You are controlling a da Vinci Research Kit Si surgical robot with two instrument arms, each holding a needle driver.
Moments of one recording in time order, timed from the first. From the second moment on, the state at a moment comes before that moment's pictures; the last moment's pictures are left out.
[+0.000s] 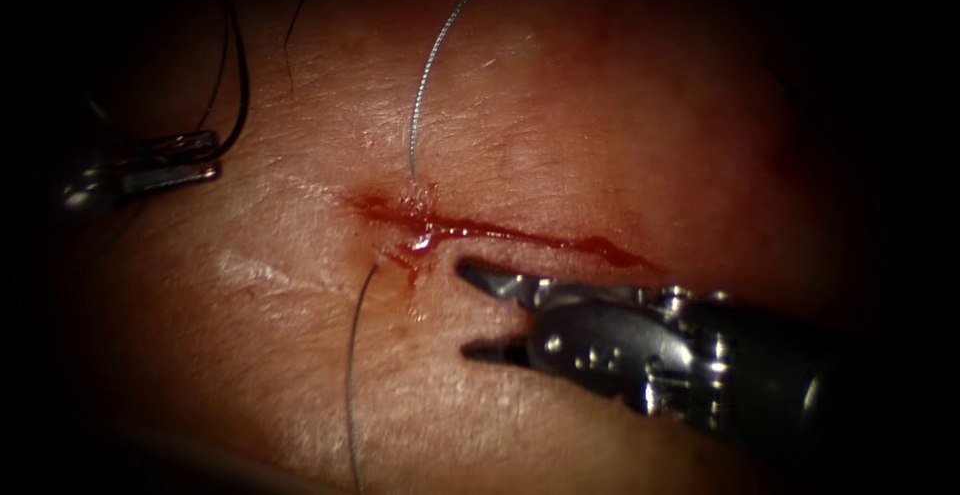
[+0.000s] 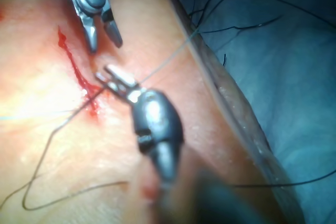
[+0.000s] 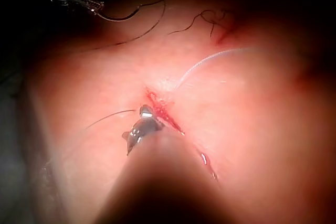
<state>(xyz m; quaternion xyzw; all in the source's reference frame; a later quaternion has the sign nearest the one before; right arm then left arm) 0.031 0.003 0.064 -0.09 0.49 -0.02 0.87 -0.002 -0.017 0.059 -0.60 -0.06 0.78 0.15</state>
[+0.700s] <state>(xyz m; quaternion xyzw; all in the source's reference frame) 0.039 0.004 0.069 -0.11 0.48 -0.06 0.87 -0.002 -0.017 0.059 -0.61 -0.06 0.78 0.15</state>
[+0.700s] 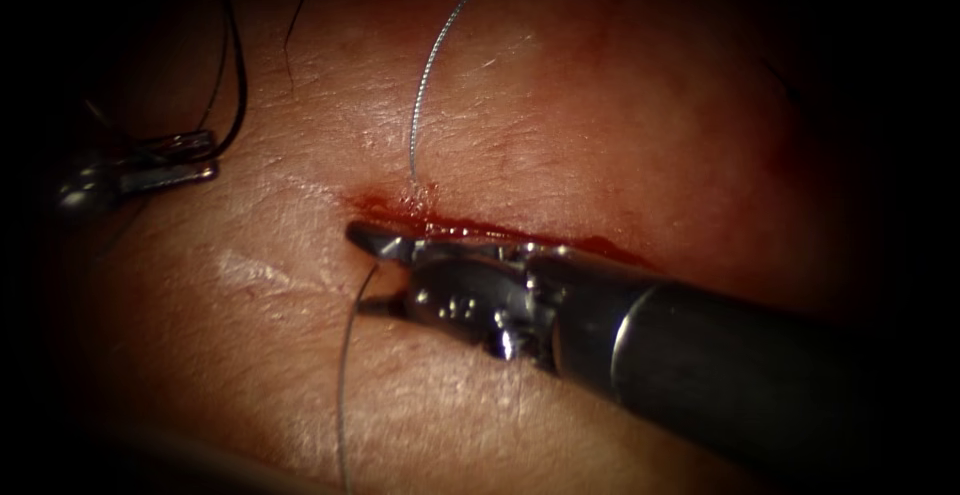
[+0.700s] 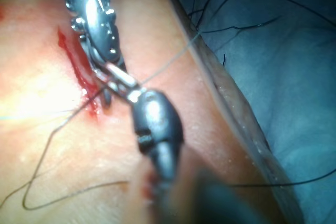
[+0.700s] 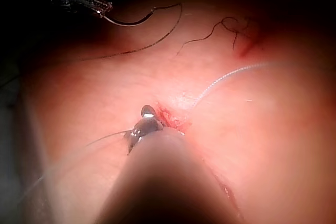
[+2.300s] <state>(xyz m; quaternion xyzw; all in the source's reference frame) 0.024 -0.021 0.049 0.06 0.49 -0.06 0.87 -0.002 -0.017 0.059 -0.60 -0.06 0.78 0.15</state>
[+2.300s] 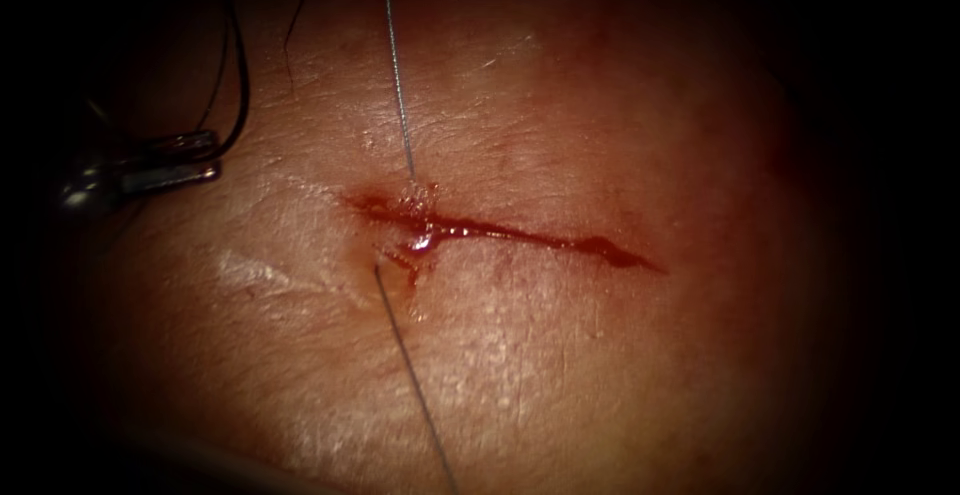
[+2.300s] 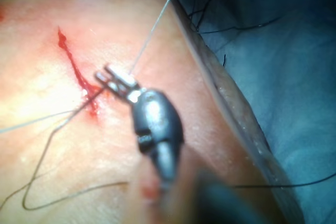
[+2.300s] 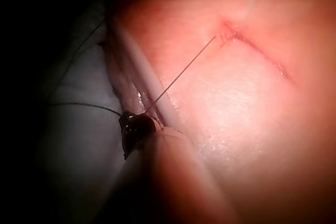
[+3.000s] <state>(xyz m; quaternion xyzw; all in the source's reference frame) 0.003 -0.010 0.046 0.07 0.61 0.10 0.78 -0.002 -0.017 0.059 -0.61 -0.06 0.78 0.15</state>
